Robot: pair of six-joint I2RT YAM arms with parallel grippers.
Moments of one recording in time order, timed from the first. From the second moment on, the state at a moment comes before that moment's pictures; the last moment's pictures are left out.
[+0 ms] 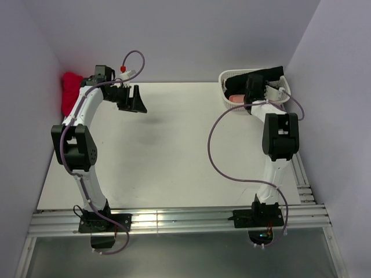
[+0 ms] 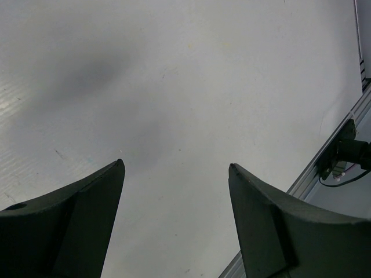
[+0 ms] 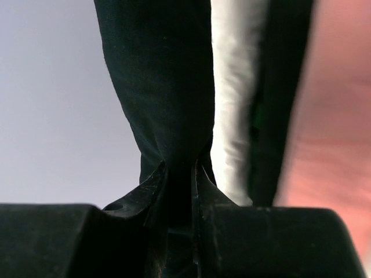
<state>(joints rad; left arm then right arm) -0.05 1.96 1.82 -0.92 0.76 0.12 -0.01 2.04 1.42 0.25 0.51 1.48</state>
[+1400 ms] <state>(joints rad) -0.07 2.01 1.91 -0.97 0.73 0.16 -0.06 2.30 1.74 0.09 0.36 1.53</state>
